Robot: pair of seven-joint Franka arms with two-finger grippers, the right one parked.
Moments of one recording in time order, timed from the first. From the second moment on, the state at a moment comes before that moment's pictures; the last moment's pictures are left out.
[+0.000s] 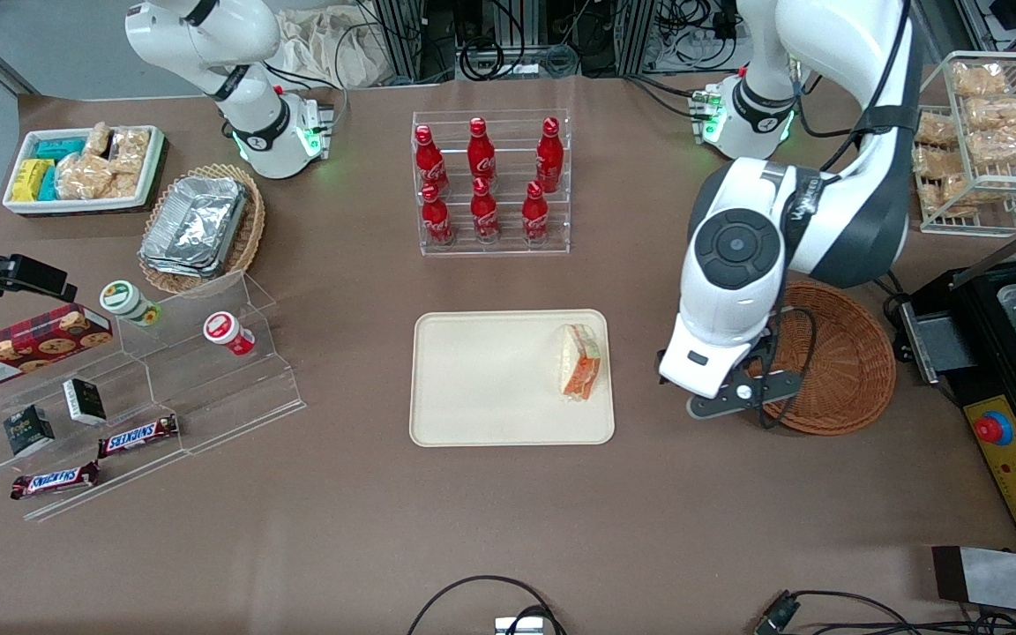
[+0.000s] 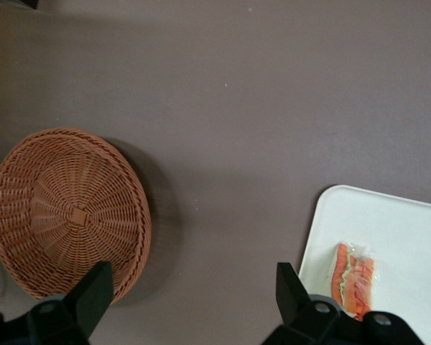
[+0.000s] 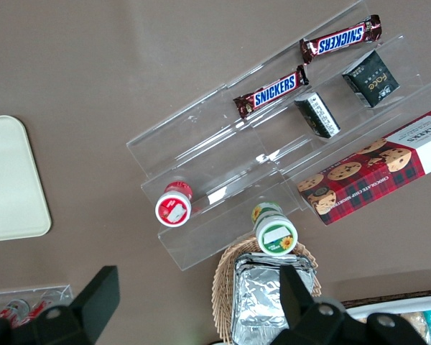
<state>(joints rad) -0.58 0.43 0.18 -1.43 0.13 1.80 -0.67</state>
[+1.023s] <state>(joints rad) -0.58 0.31 0.42 -1.42 0.04 1.70 -0.31</state>
